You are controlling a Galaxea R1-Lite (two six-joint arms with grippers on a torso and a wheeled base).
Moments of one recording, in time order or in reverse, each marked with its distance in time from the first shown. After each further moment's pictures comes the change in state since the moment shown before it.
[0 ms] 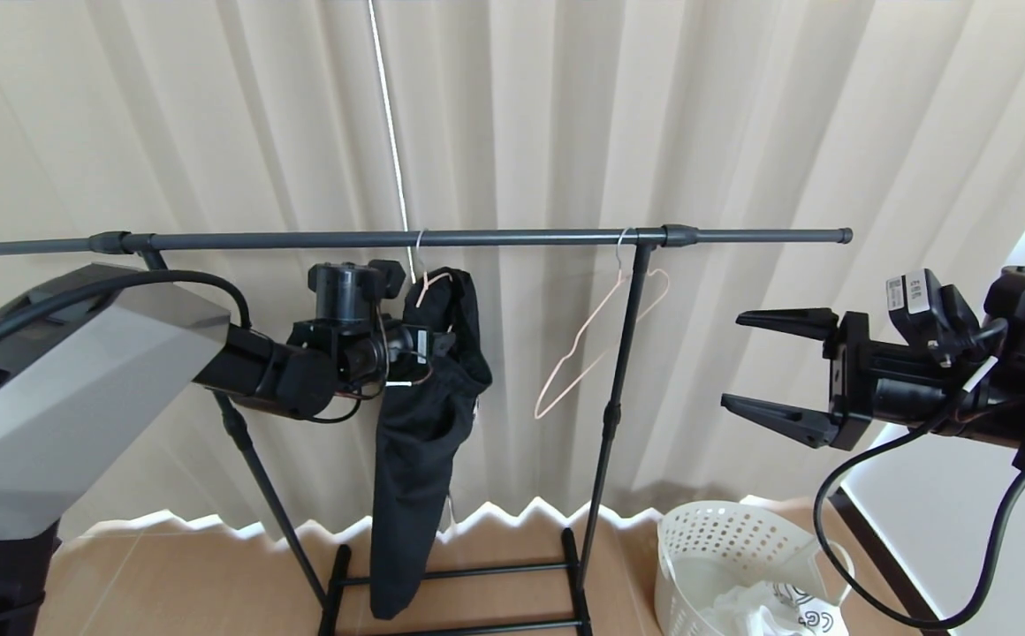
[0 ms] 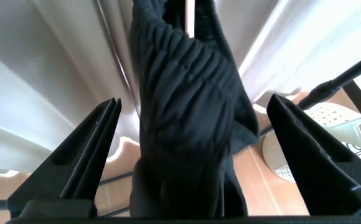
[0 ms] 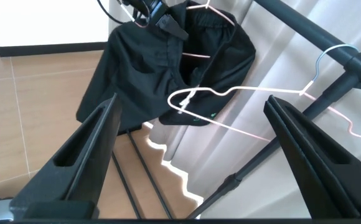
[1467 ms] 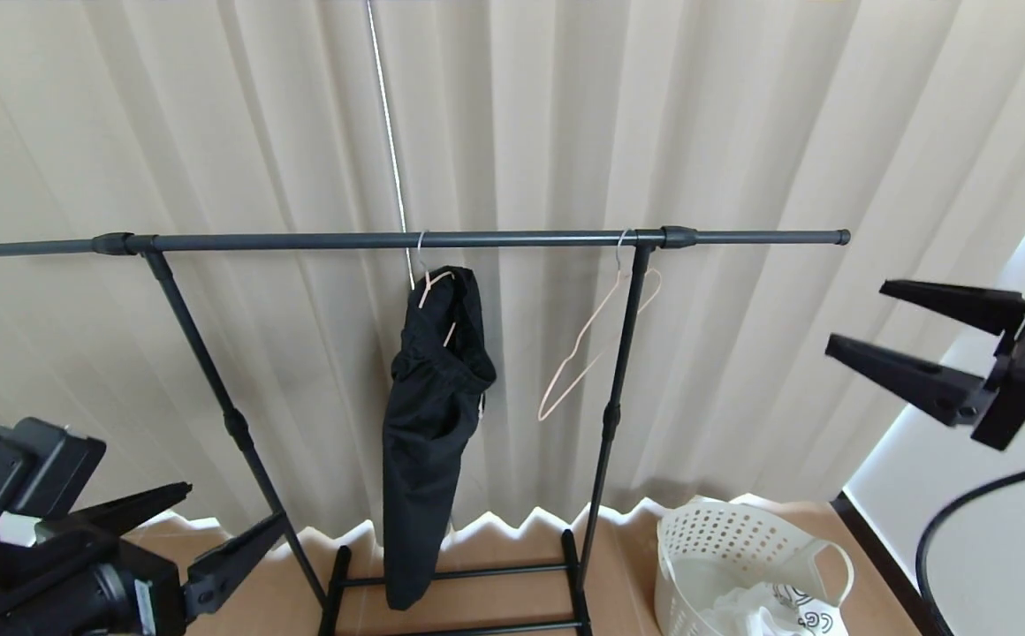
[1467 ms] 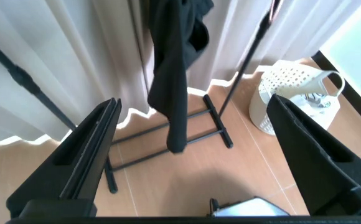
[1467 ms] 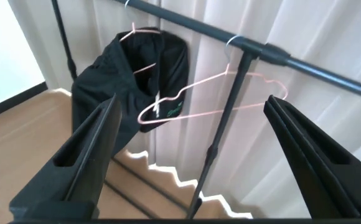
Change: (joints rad) left arm -0.024 -1.141 1.218 -0.099 -0.033 0.029; right arm 0.073 -0.509 0.109 0.301 -0.470 0.333
